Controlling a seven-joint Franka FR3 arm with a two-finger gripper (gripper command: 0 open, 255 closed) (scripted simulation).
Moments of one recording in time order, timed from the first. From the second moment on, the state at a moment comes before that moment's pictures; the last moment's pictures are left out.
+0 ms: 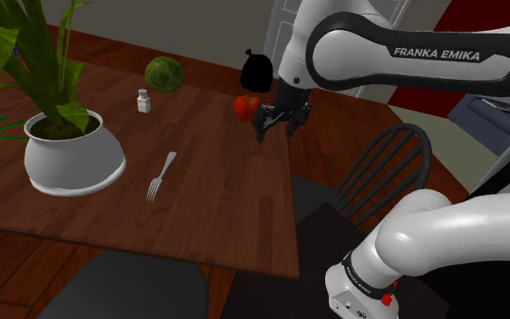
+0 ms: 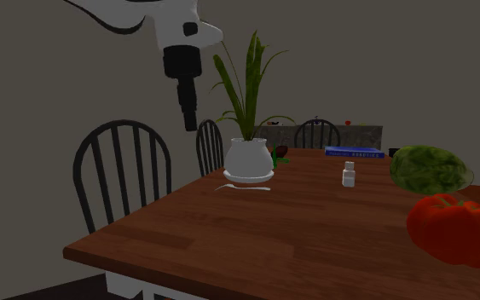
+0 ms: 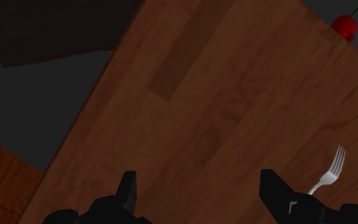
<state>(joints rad) 0.00 -0.66 0.25 -2.44 0.12 1.88 0.39</state>
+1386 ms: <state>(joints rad) -0.06 0.20 0.61 -1.97 -0.29 2.16 1.31</state>
